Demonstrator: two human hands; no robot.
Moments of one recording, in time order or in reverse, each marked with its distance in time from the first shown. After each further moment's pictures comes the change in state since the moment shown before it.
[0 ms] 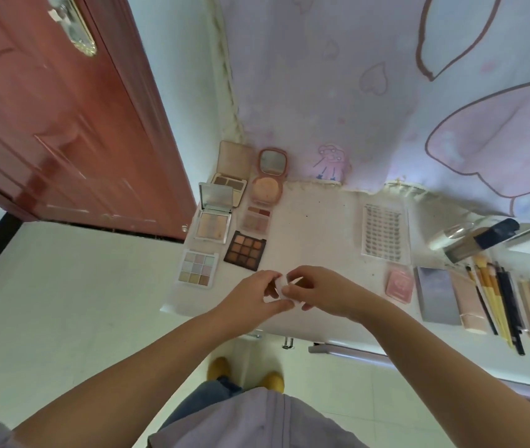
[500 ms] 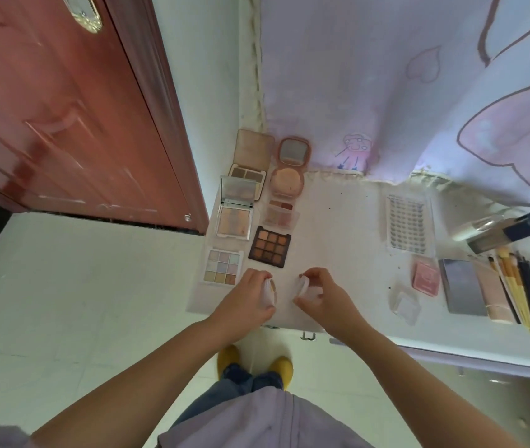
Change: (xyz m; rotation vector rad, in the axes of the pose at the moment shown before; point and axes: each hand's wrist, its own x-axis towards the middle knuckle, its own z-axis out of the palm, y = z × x) left_hand -0.008 -0.065 -0.031 0.195 0.017 -0.082; right_hand 0.030 0.018 0.073 0.076 0.382 0.077
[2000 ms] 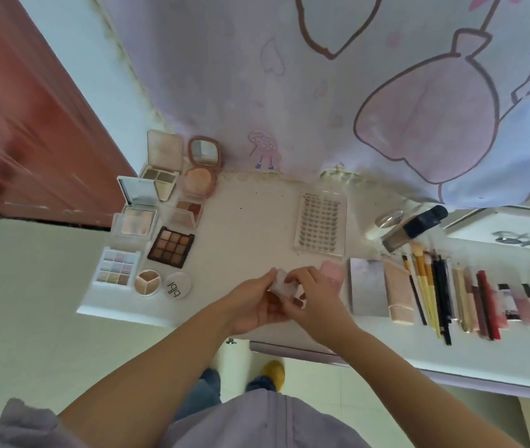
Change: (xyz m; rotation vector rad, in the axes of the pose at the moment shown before) left_hand 0.069 0.158 0.120 -1.188 -0.342 -0.470; right_hand -0.019 0.103 -0.140 -0.201 0.100 -0.377
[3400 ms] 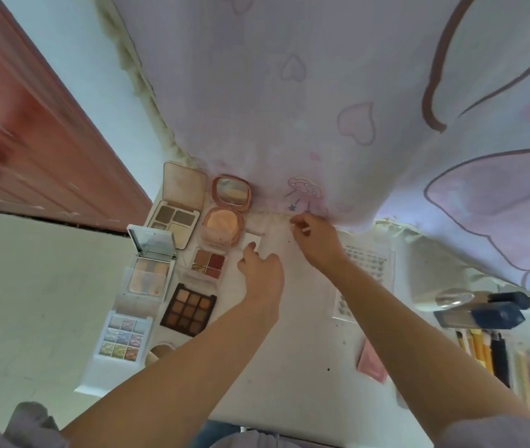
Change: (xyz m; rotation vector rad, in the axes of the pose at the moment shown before) left_hand 0.067 0.136 -0.024 0.032 0.771 0.320; right_hand 0.247 -0.021 -0.006 0.108 -0.015 0.302
